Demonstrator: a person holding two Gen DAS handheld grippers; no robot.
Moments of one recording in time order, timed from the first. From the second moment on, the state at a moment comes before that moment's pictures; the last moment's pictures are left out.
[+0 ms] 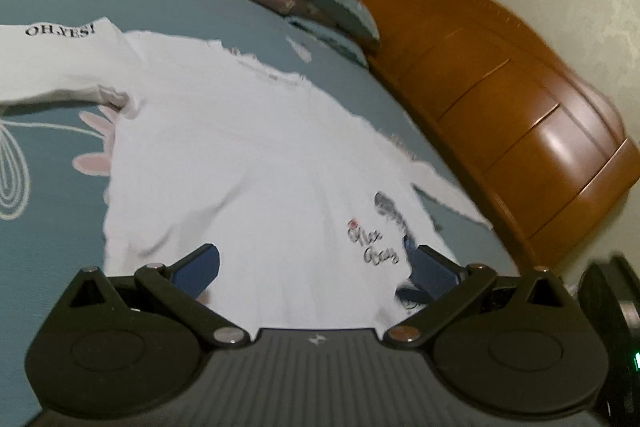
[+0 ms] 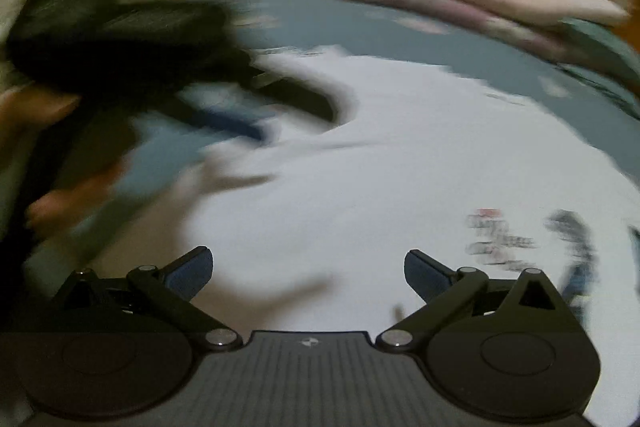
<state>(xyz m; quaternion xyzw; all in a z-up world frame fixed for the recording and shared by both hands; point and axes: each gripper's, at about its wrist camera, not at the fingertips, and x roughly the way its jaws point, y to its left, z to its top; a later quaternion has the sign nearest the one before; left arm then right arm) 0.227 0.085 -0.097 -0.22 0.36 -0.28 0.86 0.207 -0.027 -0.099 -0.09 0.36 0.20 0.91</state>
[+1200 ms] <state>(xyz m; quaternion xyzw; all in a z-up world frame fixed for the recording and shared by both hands) 0.265 0.064 -0.117 -0.23 0.40 -0.21 0.86 0.292 -0.234 -0.116 0.18 0.36 0.10 0.91</state>
